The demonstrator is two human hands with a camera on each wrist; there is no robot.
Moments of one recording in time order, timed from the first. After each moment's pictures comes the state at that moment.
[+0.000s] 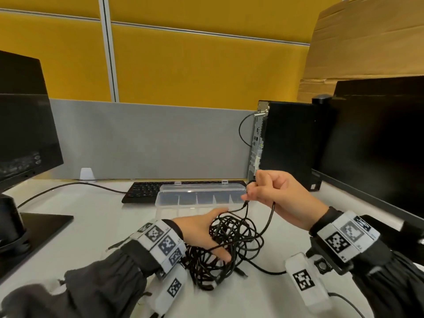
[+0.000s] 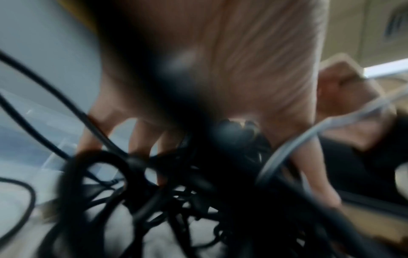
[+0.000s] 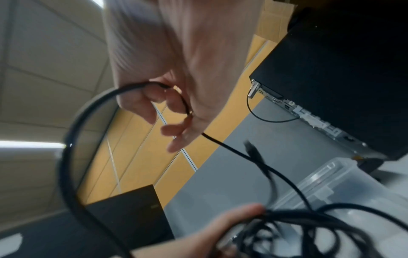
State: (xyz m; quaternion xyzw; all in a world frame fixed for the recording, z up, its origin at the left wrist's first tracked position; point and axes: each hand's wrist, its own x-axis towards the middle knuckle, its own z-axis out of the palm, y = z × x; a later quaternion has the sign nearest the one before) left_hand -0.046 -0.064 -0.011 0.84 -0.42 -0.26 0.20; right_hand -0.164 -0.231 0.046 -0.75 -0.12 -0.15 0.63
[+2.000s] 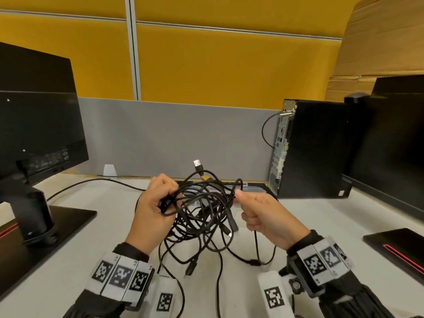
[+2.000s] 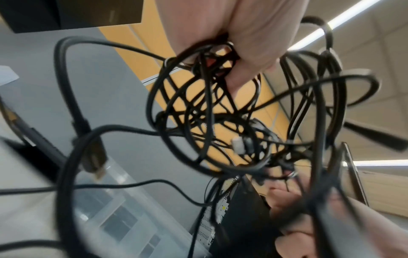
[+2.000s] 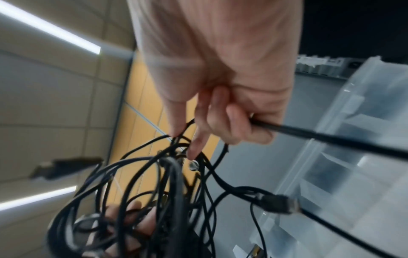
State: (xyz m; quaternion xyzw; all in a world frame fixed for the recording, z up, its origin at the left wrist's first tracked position) left_hand -0.027 0.027 -0.015 0.67 -0.42 0.28 0.54; right_hand -0.115 -0.186 0.010 -0.75 0.00 -0.05 0.66
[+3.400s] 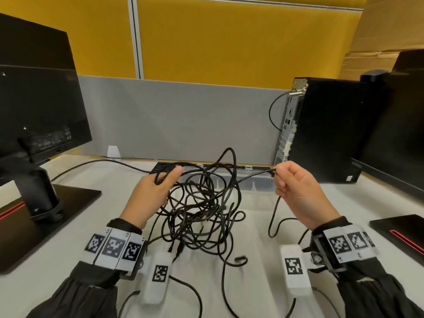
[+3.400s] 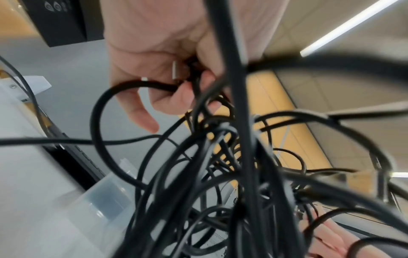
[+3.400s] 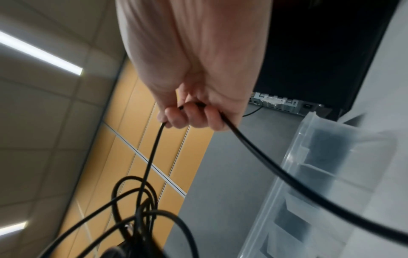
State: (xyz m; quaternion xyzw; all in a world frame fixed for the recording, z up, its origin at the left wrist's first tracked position) left_hand -0.026 0.029 -0.013 0.80 -0.14 0.07 0.59; right_hand -0.113 -0.239 -0.007 -0.69 -0.04 -0.24 0.68
